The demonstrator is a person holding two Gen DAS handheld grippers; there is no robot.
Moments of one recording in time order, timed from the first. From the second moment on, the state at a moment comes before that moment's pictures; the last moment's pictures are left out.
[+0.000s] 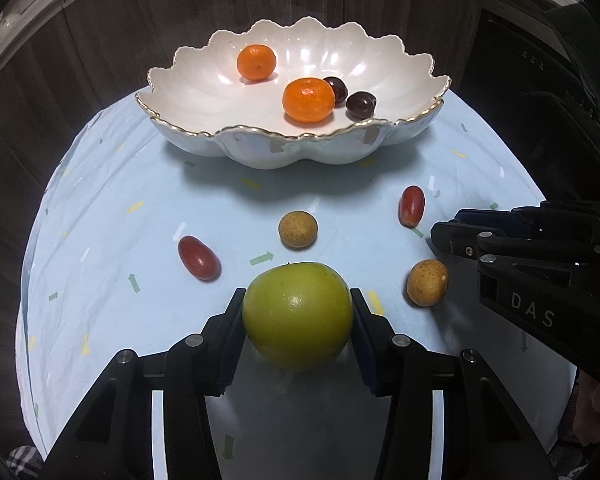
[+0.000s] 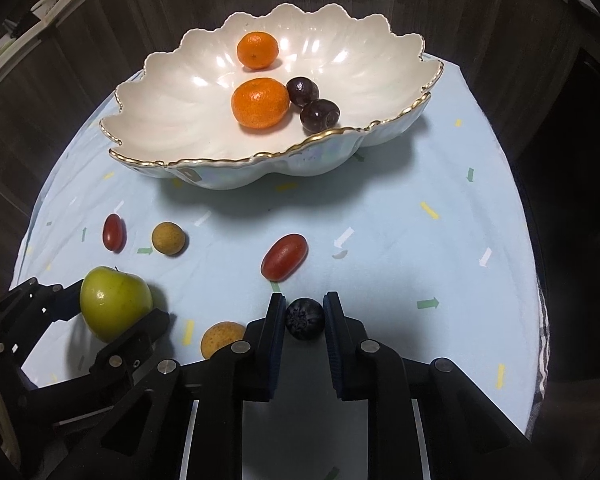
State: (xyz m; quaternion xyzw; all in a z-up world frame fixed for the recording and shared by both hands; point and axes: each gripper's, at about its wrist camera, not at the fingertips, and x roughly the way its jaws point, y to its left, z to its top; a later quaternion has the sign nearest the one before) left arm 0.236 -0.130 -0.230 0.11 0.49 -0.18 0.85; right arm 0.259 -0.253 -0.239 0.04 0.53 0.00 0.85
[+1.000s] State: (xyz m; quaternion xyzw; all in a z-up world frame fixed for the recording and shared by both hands) left arm 0.235 -0.124 -0.181 0.11 0.45 -0.17 0.87; right arm 0.247 -0.253 -0.187 0.04 0.48 0.00 0.88
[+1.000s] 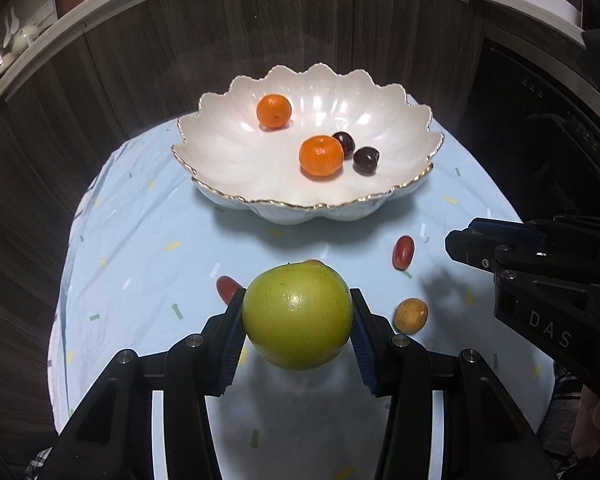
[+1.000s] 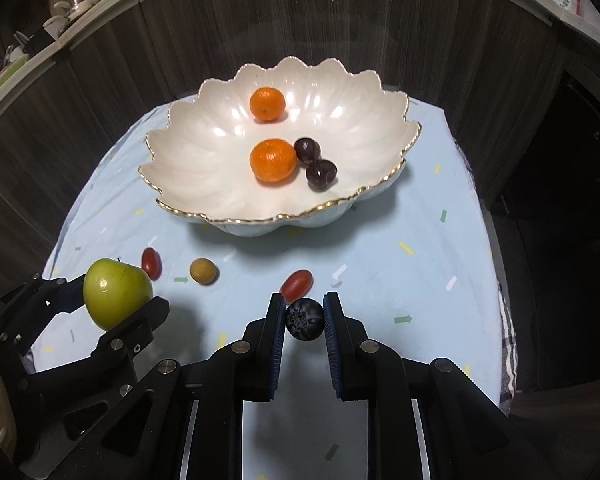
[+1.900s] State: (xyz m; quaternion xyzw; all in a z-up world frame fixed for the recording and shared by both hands) left arm 0.283 -0.121 -0.124 0.10 0.40 -0.16 0.90; right arm 0.274 -0.264 -0.130 0.04 0.43 0.00 0.90
